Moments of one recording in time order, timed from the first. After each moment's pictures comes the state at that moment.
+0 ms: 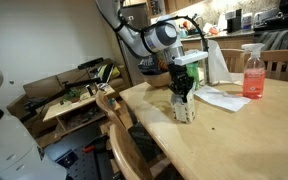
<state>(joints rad) 0.01 0.51 0.08 -2.01 -0.46 2.39 -1.18</state>
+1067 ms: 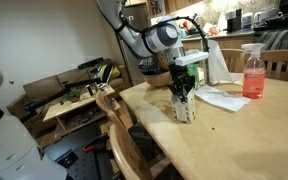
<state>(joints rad) 0.01 0.53 0.08 -2.00 -0.46 2.39 -1.18</state>
